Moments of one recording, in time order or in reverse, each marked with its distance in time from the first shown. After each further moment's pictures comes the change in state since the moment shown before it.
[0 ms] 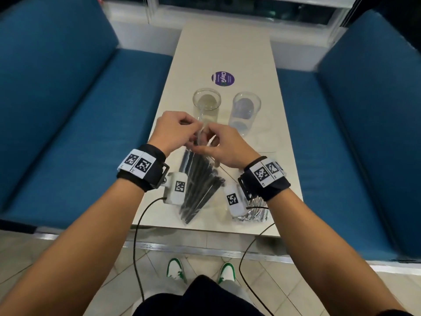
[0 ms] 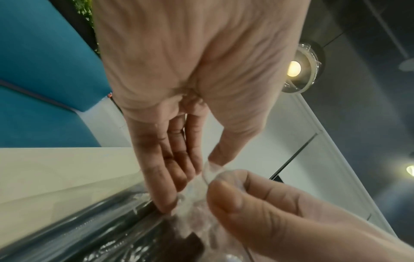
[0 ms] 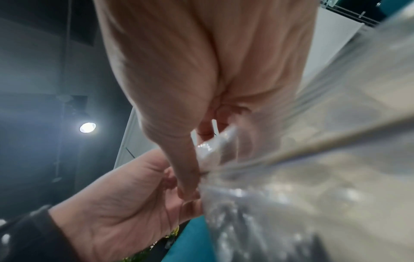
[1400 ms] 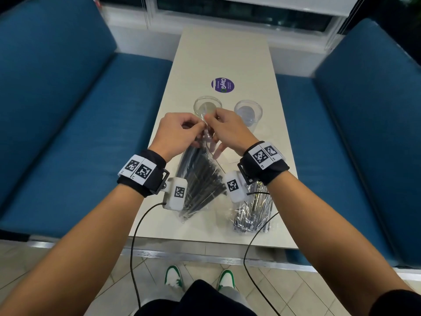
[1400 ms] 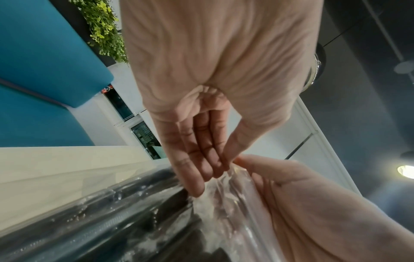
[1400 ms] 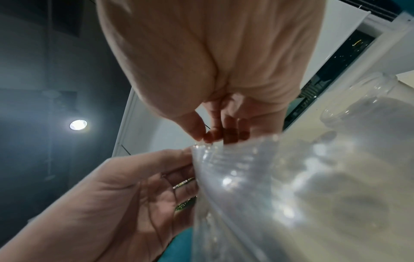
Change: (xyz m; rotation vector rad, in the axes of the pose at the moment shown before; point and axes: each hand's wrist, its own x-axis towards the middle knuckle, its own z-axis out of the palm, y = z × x) left_hand 0.016 0.005 -0.004 -0.084 -0.047 0.146; right_hand 0.050 -0.030 -0.020 0.113 0.081 0.228
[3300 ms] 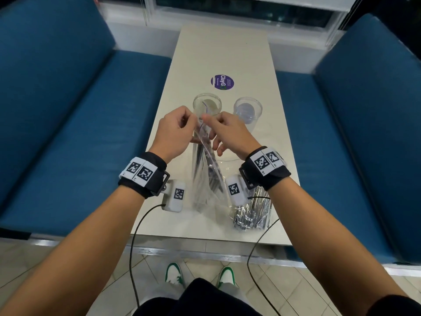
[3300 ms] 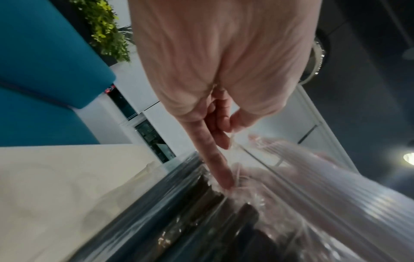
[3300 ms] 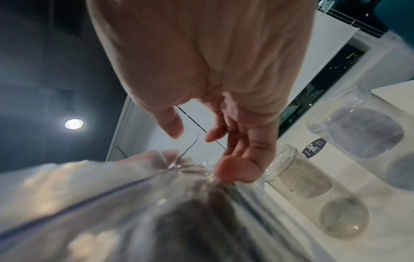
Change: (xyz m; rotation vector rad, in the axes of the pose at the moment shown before) left_hand 0.000 -0.008 0.005 0.007 0.098 0.056; right_hand -0.002 0.021 0.002 0.082 0.067 0.014
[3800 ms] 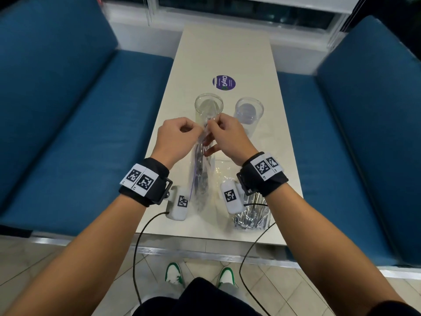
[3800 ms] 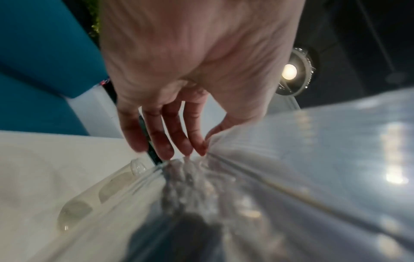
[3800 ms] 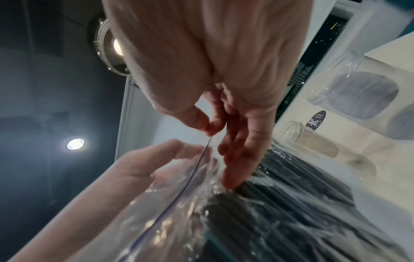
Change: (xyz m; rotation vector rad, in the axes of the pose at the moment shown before) left_hand -0.016 0.001 0.001 0.055 0.050 -0.157; right_hand -0.011 0.000 0.015 0.206 0.025 -0.004
